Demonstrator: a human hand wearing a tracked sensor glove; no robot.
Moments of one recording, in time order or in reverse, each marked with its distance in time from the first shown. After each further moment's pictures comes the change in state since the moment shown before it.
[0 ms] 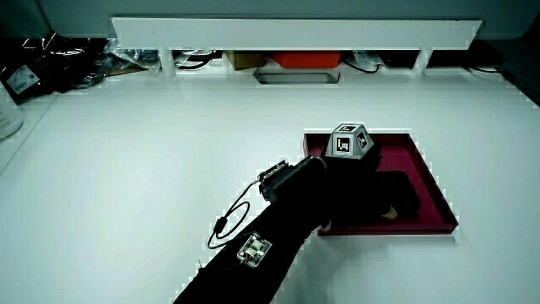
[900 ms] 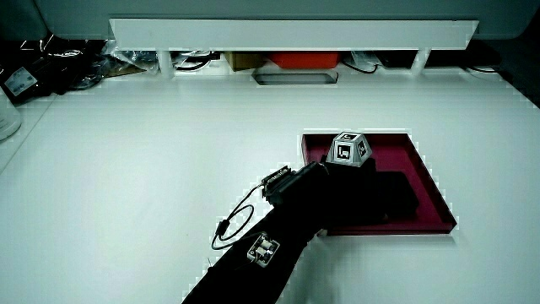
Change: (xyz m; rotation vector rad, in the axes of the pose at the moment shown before) arm -0.007 0.014 -0.020 -0.018 0.064 0.007
